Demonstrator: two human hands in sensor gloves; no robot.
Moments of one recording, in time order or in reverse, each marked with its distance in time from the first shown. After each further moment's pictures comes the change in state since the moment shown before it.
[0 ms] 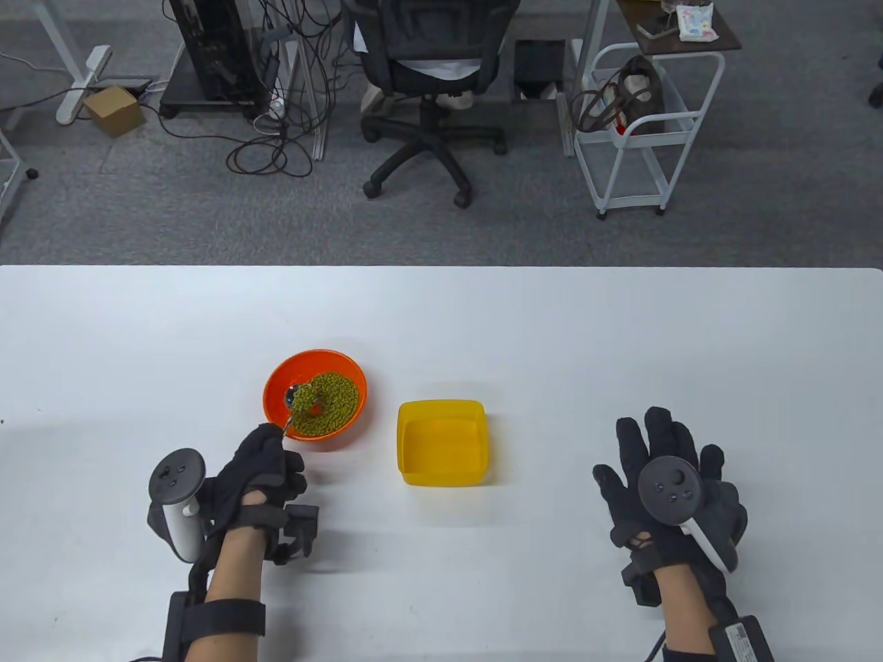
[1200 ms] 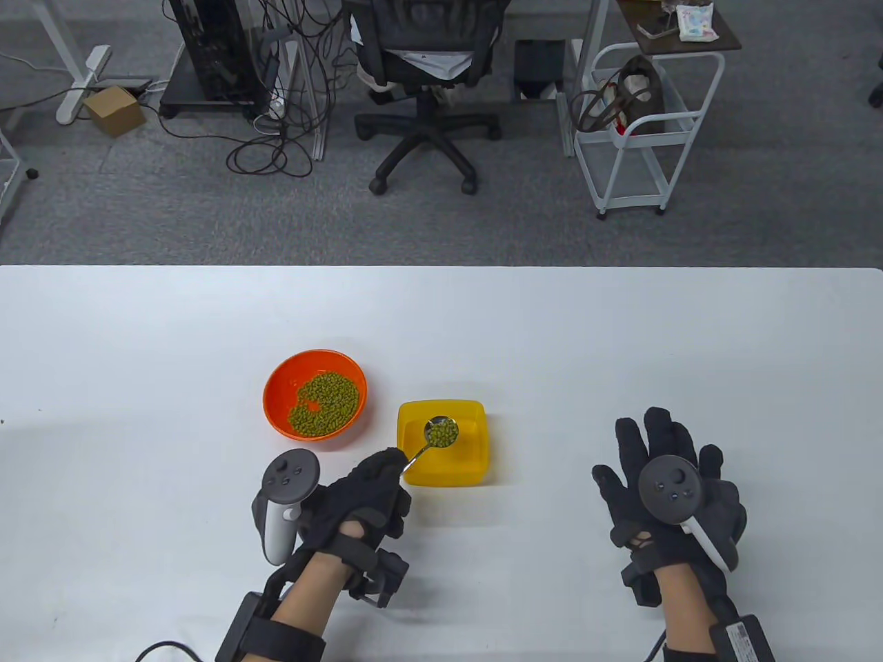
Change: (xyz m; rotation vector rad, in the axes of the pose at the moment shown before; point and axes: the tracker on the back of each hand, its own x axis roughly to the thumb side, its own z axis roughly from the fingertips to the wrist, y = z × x) left_hand 0.025 -0.125 0.059 -0.429 -0.131 -0.197; right_hand 0.000 0.001 -0.001 0.014 -0.003 -0.012
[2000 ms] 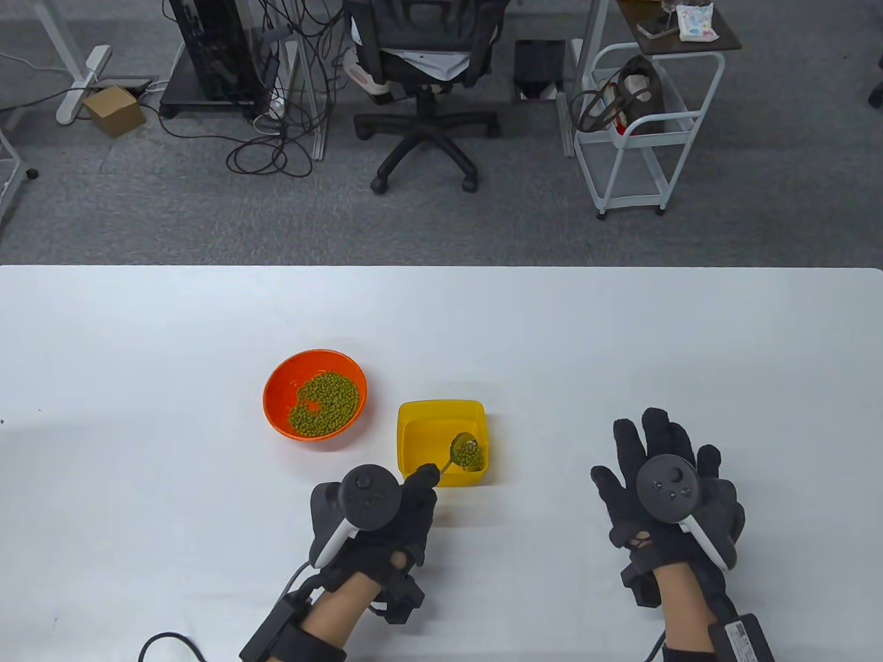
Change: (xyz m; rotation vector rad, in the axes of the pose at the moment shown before) left_hand 0.023 -0.042 0.005 0.085 -0.218 -0.687; right_hand 0.001 0.002 -0.001 0.016 -0.002 0.006
